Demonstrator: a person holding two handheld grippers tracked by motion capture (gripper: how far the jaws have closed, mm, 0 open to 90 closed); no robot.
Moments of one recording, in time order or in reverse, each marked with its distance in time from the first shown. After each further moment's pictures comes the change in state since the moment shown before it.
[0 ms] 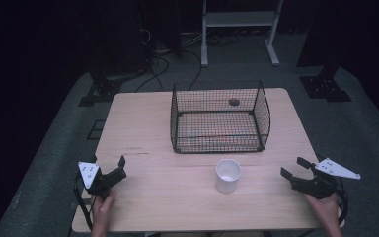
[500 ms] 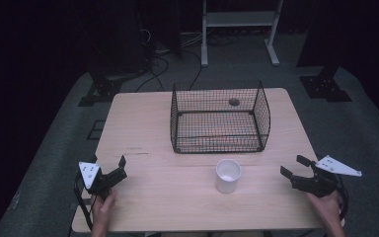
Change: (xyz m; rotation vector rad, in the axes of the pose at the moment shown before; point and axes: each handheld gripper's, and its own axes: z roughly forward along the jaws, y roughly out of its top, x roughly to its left) left arm -0.001 0.000 0.000 -0.002 -0.005 0.011; right arm 0.003 0.012 -0.002 -0.002 0.025 -0.015
